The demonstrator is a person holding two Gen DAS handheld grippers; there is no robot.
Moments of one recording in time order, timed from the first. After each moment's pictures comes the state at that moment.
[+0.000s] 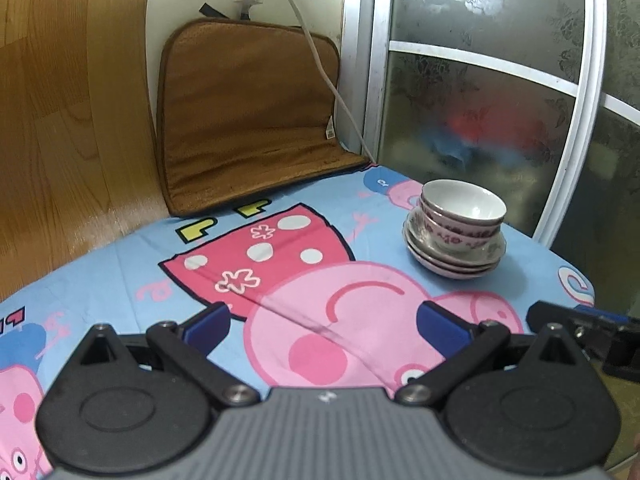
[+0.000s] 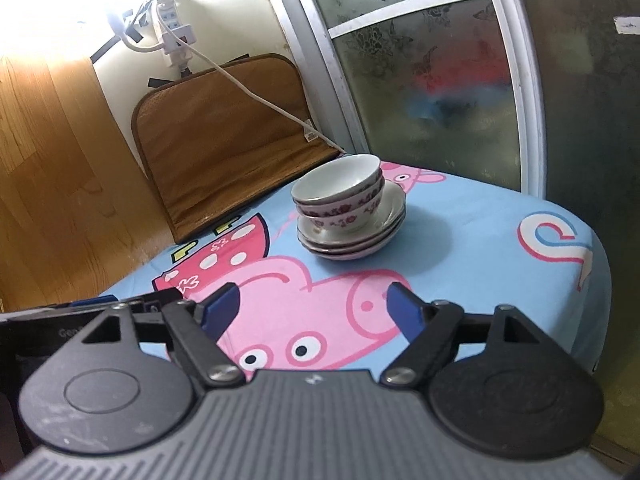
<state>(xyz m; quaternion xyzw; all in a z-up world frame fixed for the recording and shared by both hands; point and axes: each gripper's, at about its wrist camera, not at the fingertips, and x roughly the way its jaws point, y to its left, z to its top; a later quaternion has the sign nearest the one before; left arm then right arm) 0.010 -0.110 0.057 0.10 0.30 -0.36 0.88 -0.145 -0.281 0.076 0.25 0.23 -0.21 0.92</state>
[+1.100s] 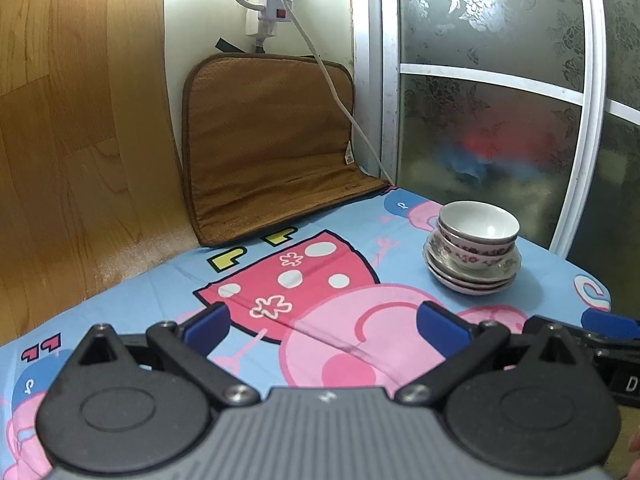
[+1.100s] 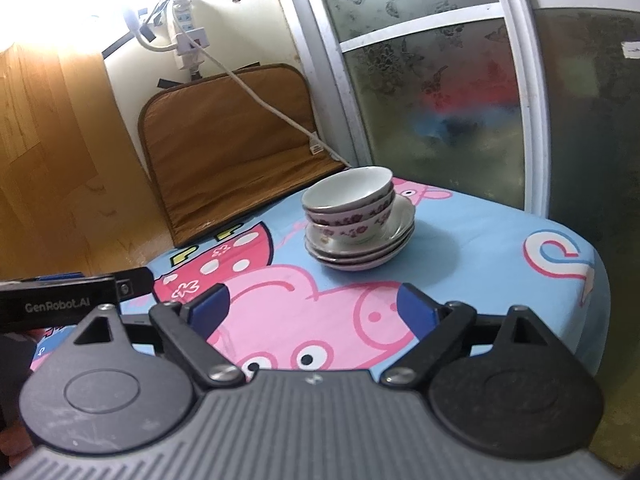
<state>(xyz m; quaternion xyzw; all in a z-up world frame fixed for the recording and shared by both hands) 0.003 -0.099 0.074 0.11 0.26 -0.34 0.90 -0.140 -0.270 0.077 0.22 0.21 -0.21 0.93</state>
